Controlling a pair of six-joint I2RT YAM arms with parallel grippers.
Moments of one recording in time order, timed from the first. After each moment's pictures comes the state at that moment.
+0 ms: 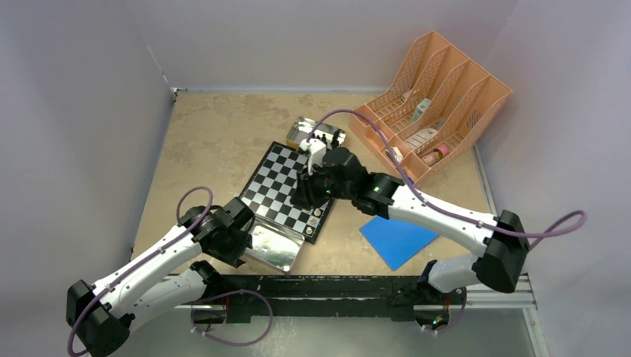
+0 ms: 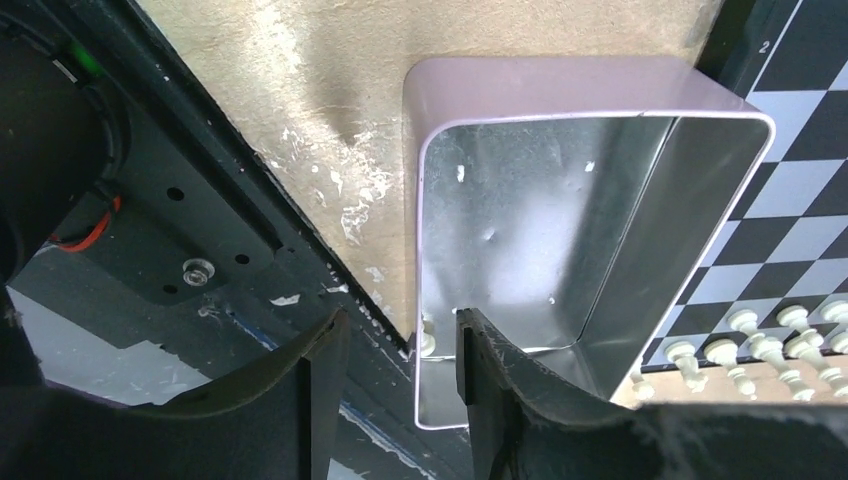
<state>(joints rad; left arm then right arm) -0.70 0.86 0.67 -1.28 -0.13 -1.89 0.95 1.35 1.11 -0.28 -0.18 0.41</state>
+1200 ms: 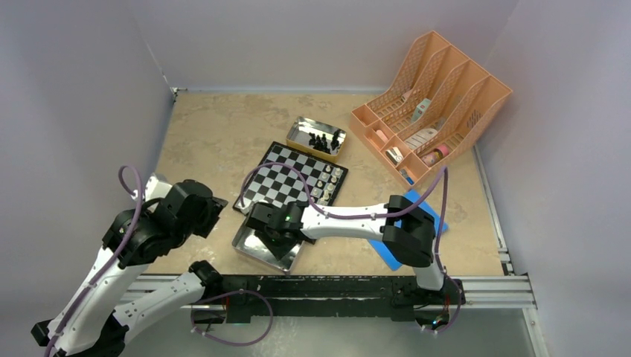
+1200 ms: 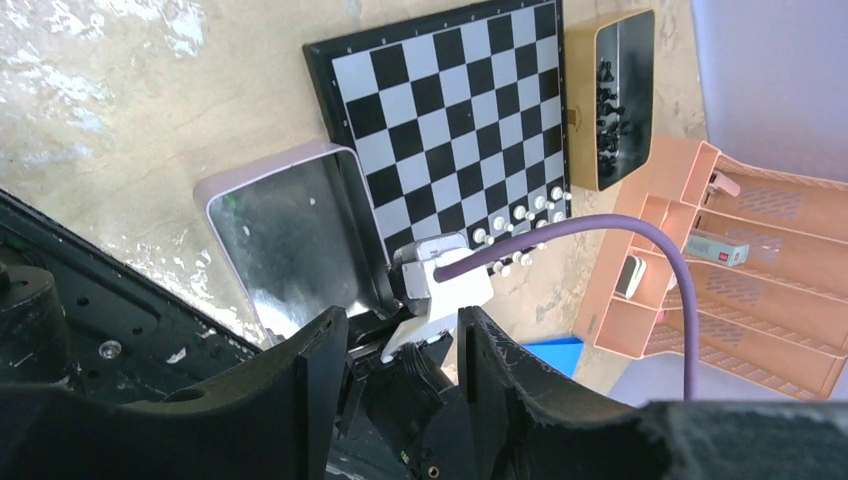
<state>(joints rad) -0.70 0.73 1.20 -1.44 -0.49 -1.62 1.30 1.97 1.51 -0.73 0.04 0.51</state>
